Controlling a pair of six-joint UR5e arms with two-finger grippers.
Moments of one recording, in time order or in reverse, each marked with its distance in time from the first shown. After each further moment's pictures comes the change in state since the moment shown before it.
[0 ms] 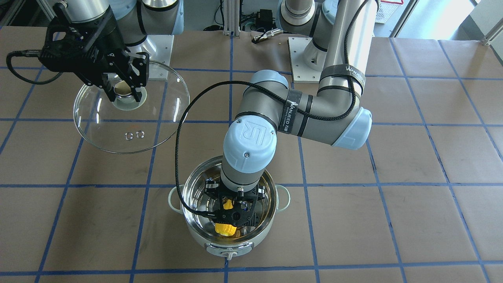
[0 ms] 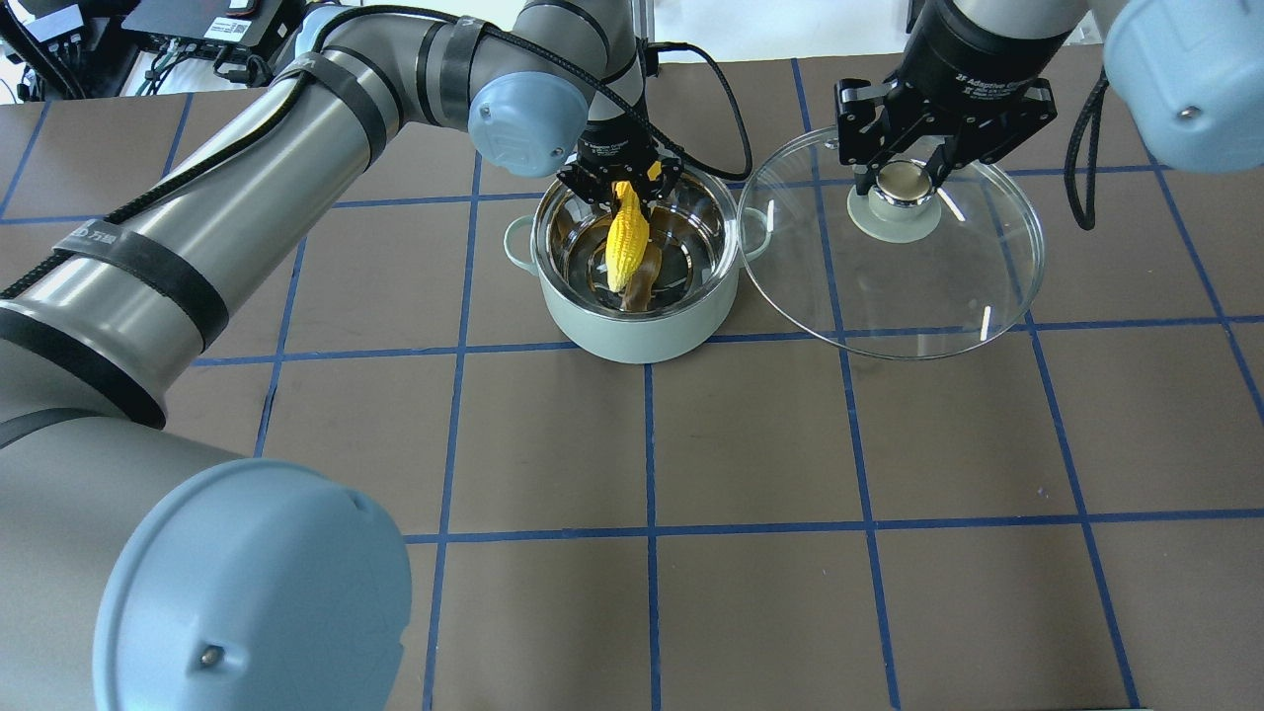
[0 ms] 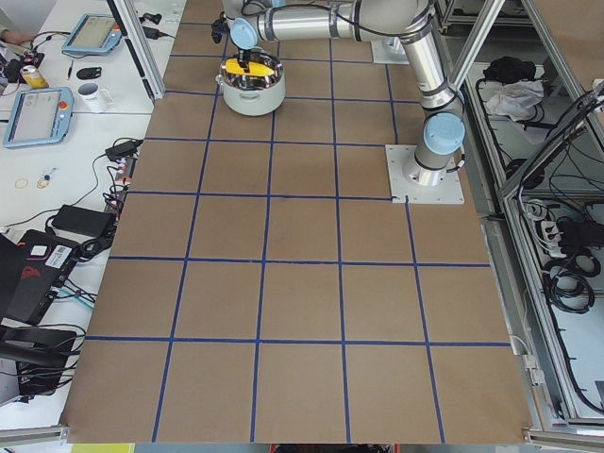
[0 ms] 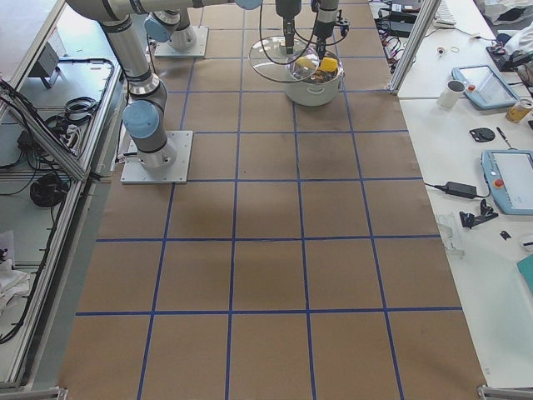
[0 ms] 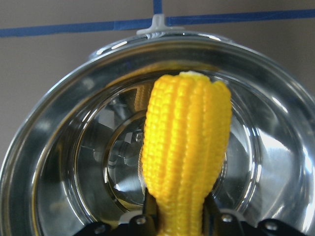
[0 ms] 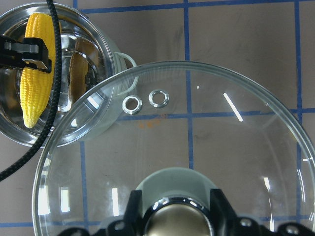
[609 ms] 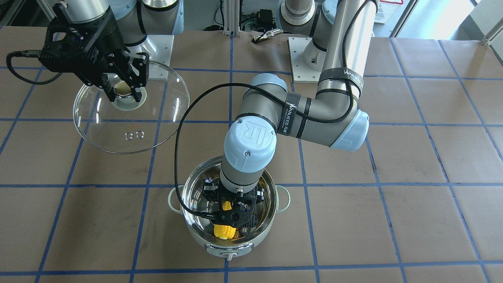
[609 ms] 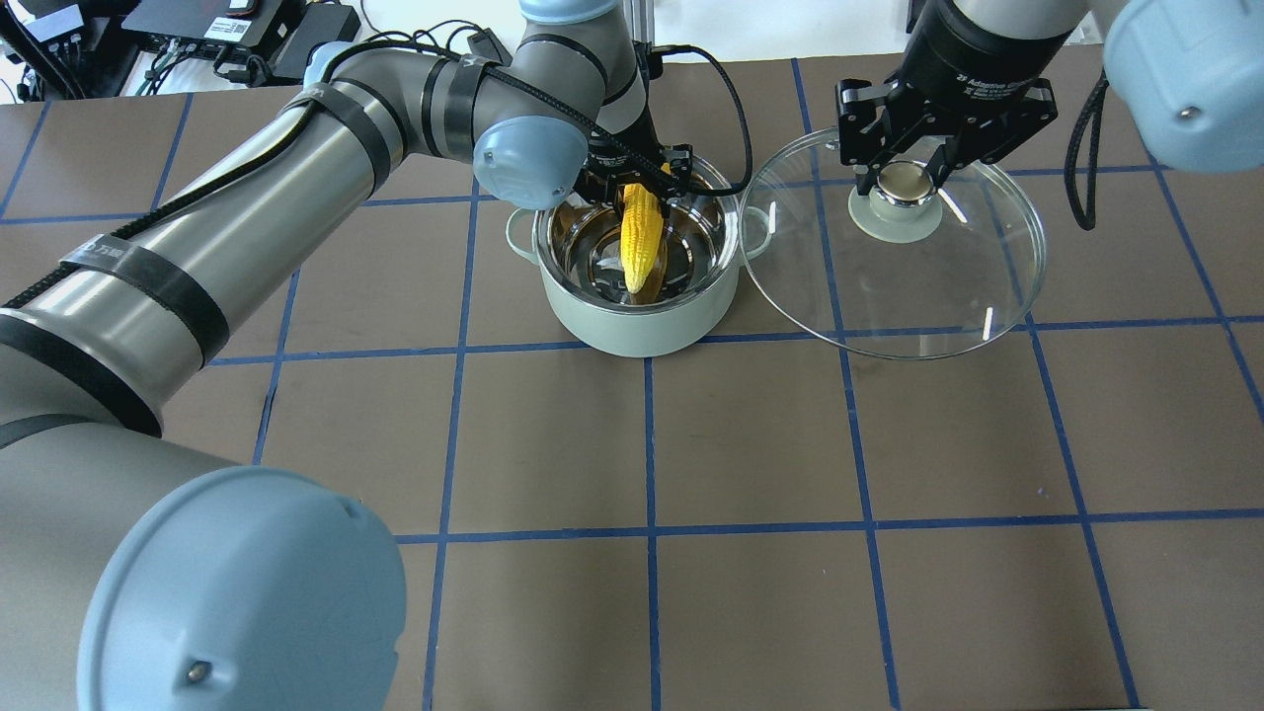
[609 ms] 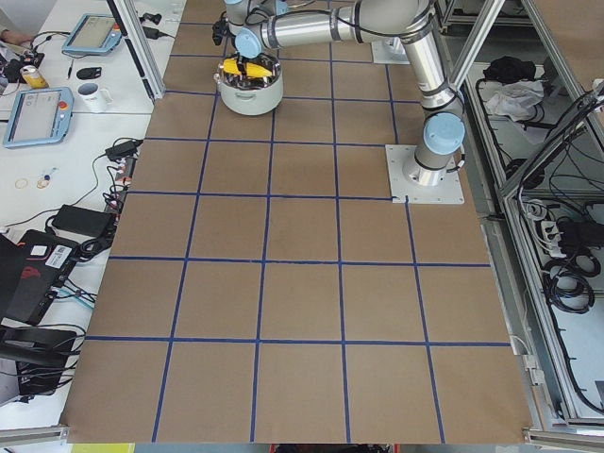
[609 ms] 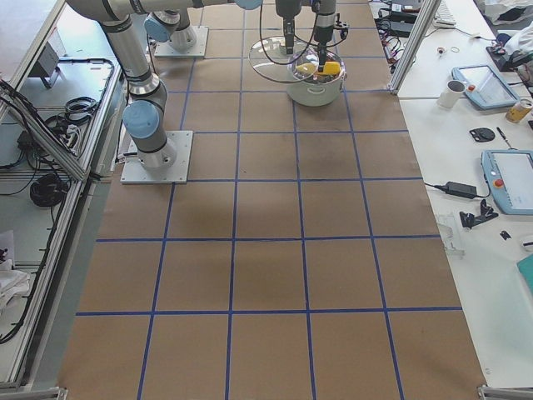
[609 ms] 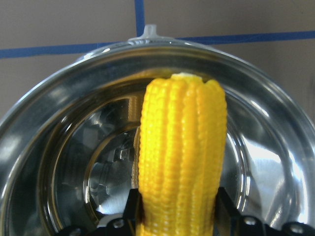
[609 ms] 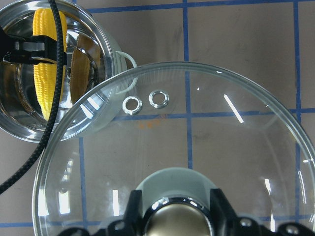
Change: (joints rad) left arm 0.000 0.011 -0.084 0.179 -0.035 -0.001; right arm 0.000 0.000 0.000 0.000 -0.003 -0.001
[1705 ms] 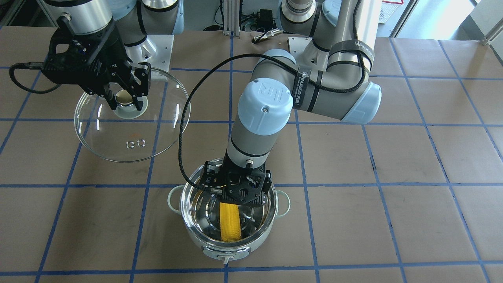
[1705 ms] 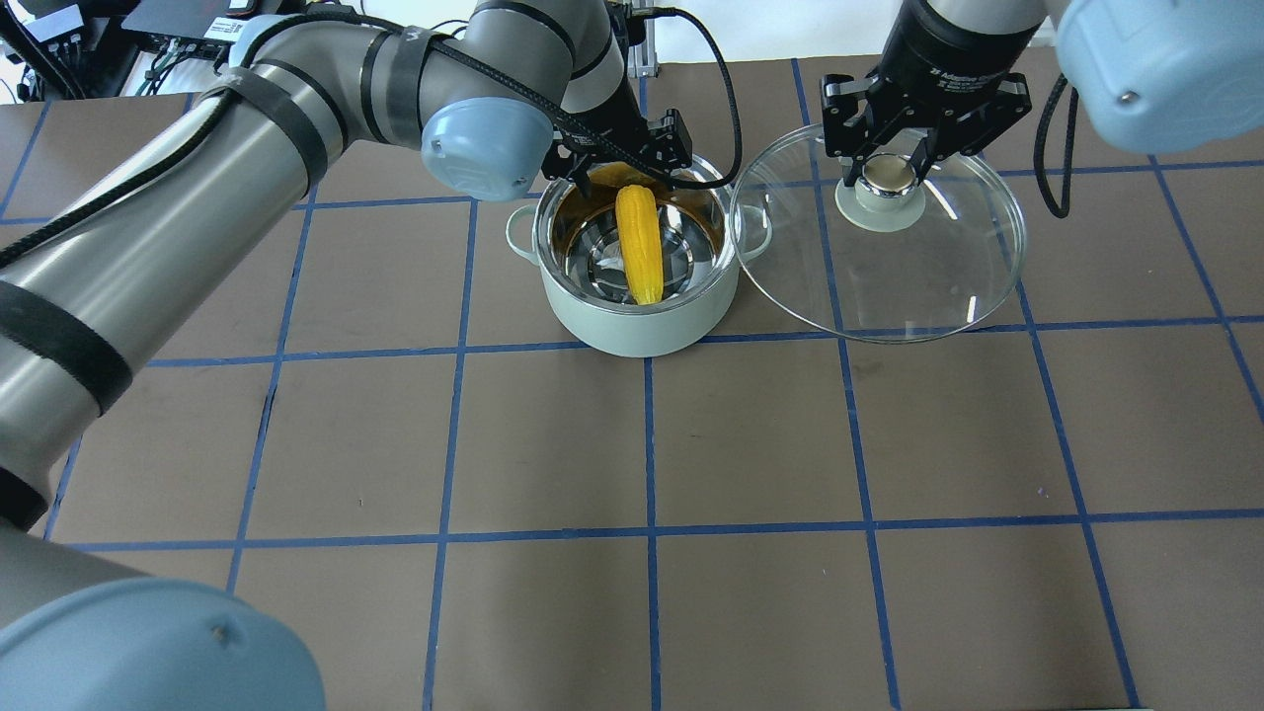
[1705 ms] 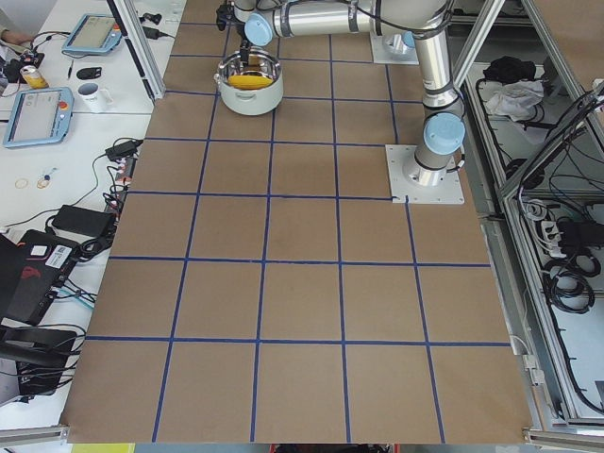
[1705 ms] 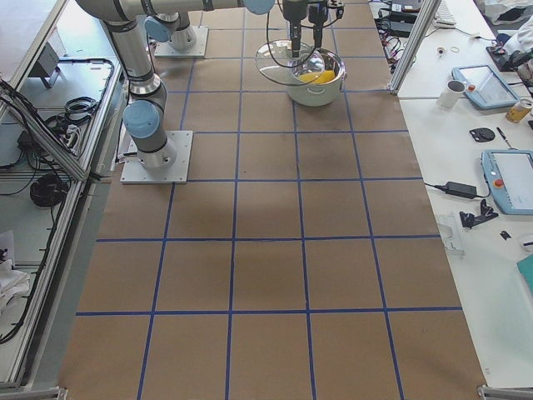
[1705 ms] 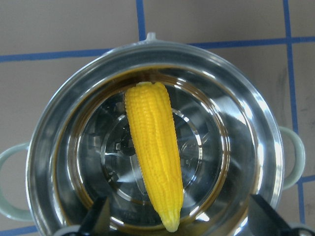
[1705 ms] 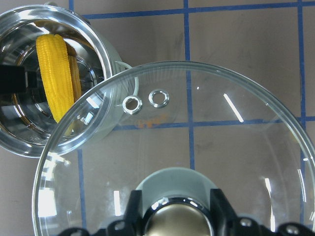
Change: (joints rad) left arm 0.011 0.135 -0.053 -0.034 -0.004 0.016; right arm 0.010 0.049 -0.015 -0.033 -0.008 0.018
